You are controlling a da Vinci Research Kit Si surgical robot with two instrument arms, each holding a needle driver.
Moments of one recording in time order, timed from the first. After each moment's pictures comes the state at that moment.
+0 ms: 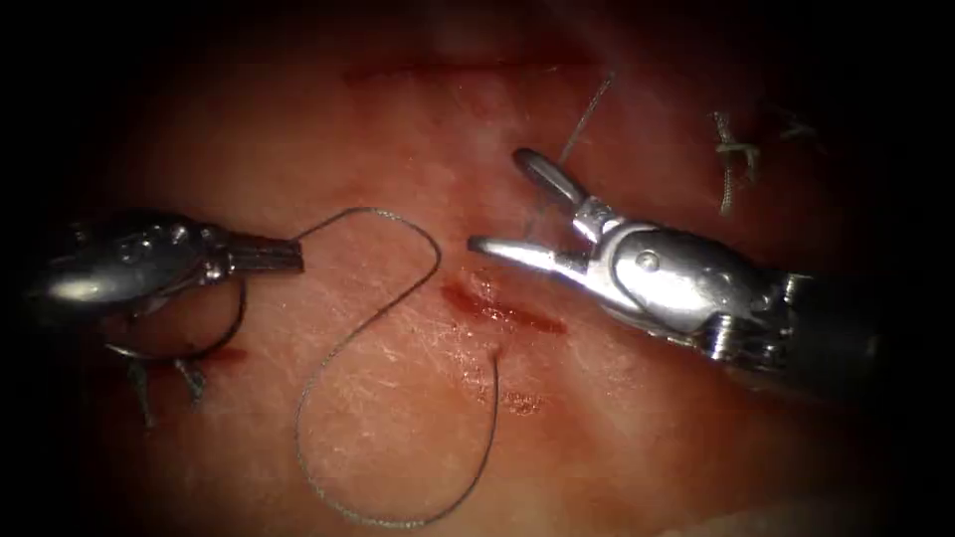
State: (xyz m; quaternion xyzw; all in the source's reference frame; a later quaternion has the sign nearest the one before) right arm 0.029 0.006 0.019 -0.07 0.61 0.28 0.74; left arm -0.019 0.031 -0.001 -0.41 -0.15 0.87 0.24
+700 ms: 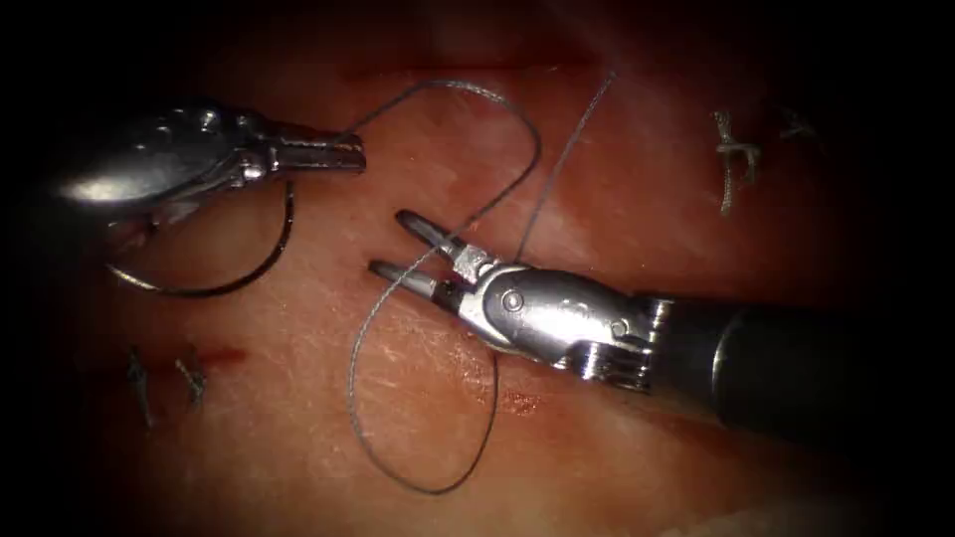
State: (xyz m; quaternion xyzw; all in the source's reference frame) right arm 0.037 0.002 0.024 -0.02 0.60 0.24 0.77; left arm -0.023 0.037 -0.007 -0.44 -0.13 0.86 0.22
